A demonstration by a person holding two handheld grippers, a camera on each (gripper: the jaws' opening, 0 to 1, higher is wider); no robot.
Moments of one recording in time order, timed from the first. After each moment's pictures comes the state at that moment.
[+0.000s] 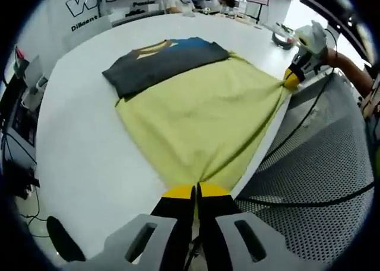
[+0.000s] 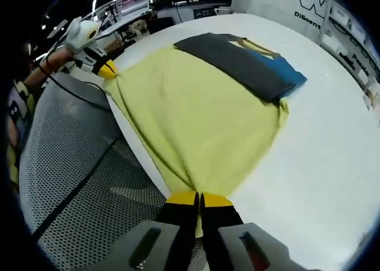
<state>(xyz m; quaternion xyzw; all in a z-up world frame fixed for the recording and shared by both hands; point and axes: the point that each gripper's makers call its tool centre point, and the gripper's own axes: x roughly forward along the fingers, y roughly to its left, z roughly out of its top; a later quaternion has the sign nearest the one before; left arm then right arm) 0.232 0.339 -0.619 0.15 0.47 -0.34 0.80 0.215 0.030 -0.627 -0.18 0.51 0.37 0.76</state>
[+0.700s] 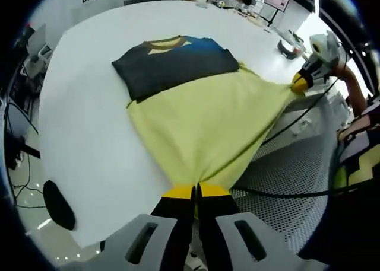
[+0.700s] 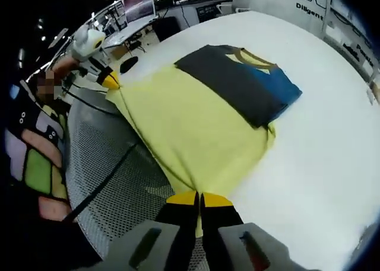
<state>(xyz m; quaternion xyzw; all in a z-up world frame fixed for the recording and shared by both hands) 0.196 0.350 -0.571 0.07 0.54 -0.31 0.78 0.196 0.041 -0.556 -0.14 0.53 0.38 0.75</state>
